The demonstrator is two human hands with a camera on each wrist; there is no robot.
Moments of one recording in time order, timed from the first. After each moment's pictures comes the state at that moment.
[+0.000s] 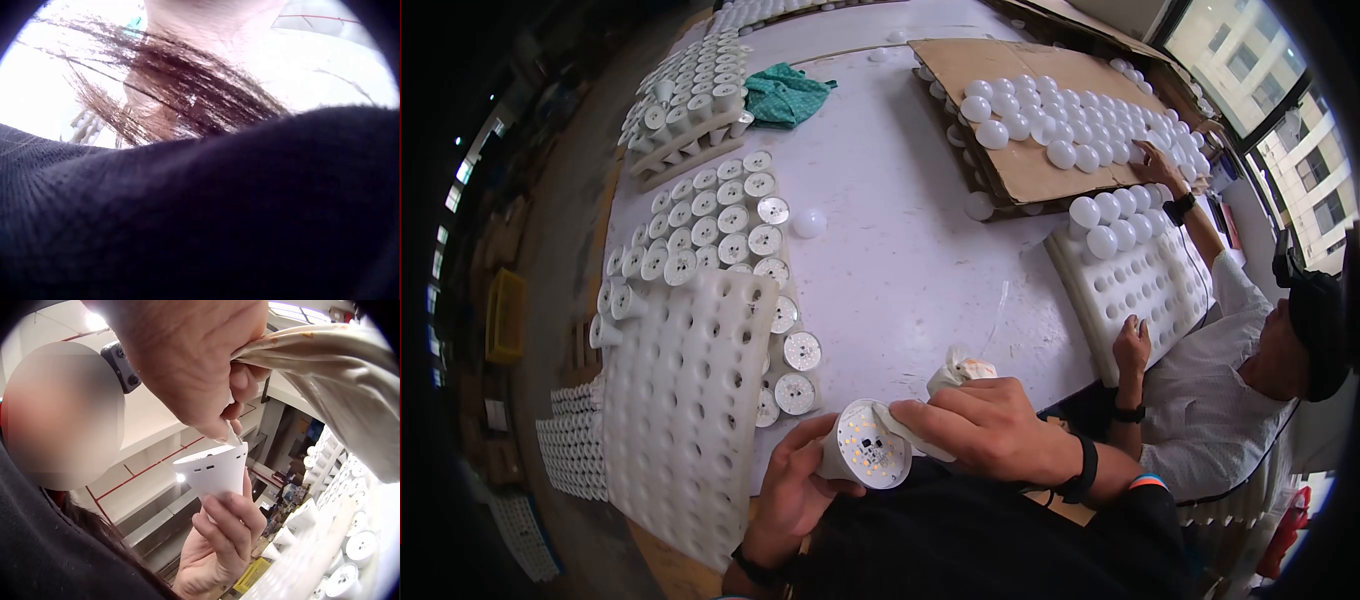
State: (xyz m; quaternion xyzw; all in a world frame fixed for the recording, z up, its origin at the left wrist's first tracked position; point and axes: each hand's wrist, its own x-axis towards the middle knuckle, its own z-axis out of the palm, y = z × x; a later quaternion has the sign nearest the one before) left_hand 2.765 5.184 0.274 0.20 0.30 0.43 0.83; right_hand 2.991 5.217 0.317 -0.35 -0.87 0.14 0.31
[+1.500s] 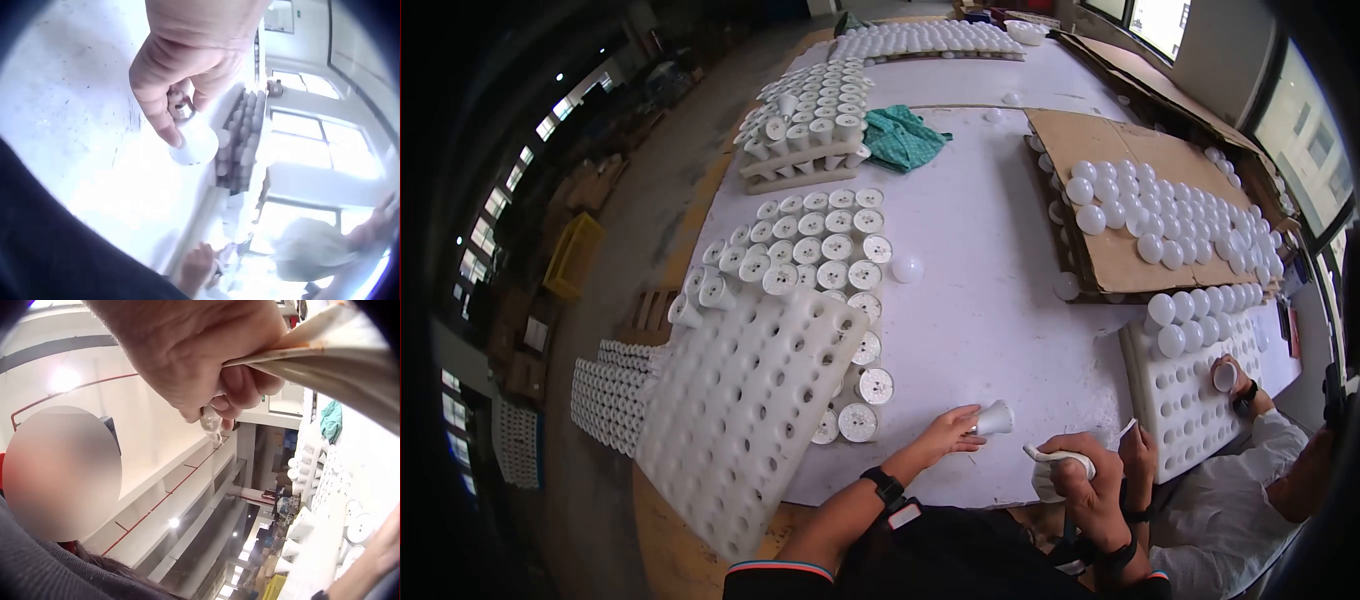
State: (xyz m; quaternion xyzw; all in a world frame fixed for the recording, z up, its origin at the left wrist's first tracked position) left_hand 2.860 5.257 0.076 0.27 0.45 0.24 0.81; right_hand 3.038 5.195 0.308 -0.51 -0.62 0.45 0.39
